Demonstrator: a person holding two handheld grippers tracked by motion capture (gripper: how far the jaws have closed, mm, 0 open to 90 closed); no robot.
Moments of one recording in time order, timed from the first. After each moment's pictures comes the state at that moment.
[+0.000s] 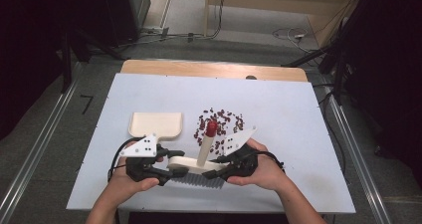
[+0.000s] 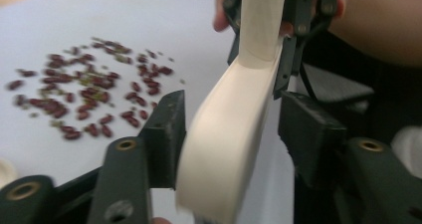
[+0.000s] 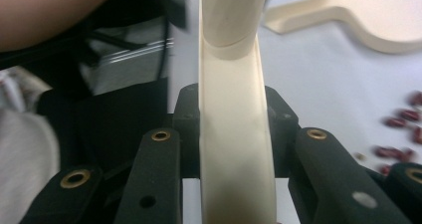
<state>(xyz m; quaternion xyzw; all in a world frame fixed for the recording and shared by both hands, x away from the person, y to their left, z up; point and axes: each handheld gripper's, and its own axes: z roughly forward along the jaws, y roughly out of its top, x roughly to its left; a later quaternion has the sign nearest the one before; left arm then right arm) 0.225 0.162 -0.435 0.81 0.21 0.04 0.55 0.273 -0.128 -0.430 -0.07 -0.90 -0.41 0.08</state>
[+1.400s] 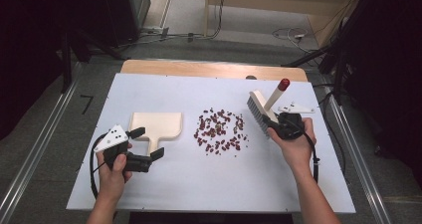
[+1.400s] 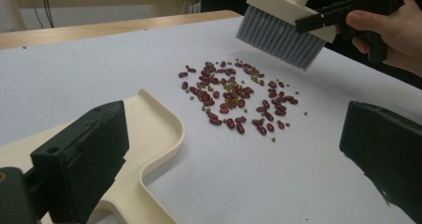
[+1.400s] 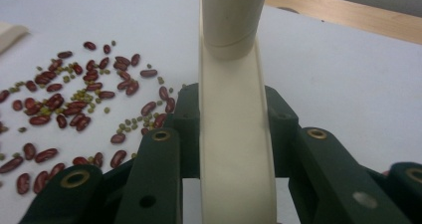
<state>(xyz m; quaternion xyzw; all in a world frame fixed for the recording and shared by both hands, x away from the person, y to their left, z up) 0.232 0.211 -0.456 0.71 0.38 0.17 0.56 0.357 -0.245 -0.444 -0.46 -0.77 -0.37 -0.24</state>
